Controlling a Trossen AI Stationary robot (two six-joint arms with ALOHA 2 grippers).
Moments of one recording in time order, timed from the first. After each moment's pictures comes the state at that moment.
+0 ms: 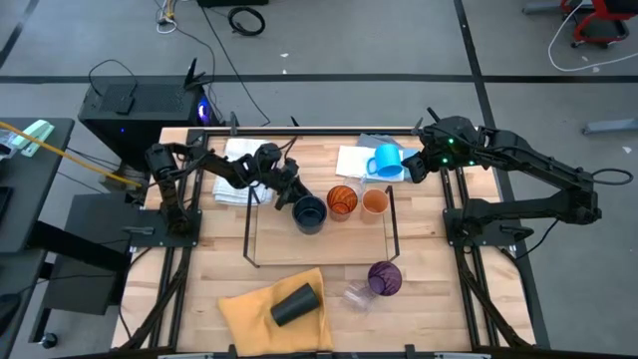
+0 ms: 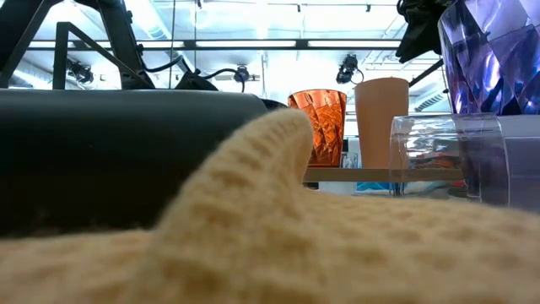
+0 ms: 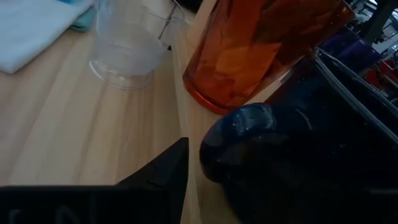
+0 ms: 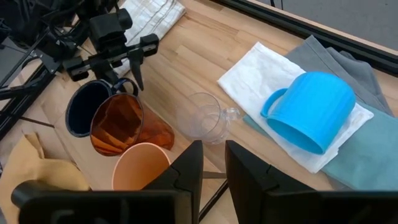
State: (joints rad) left arm 0.50 1.86 0.66 0.74 0.79 -0.18; right arm -0.40 0.88 1.09 -0.98 0.00 0.55
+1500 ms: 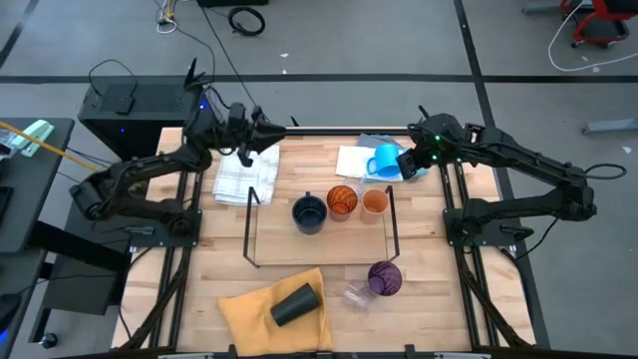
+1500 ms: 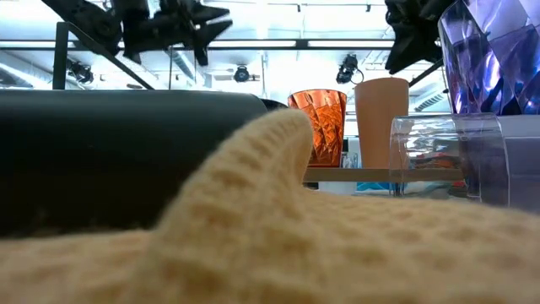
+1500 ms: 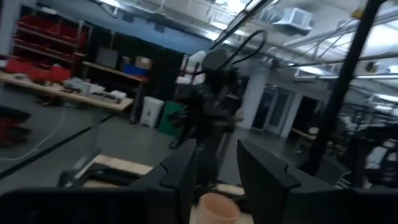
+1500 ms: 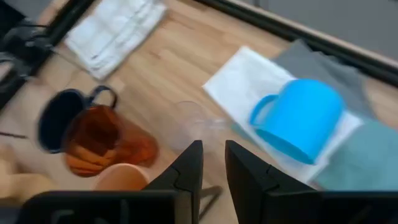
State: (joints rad) left arm 0.70 1.22 0.68 0.89 0.71 -0.50; right arm -0.43 0.97 1.09 -0.93 0.03 0.54
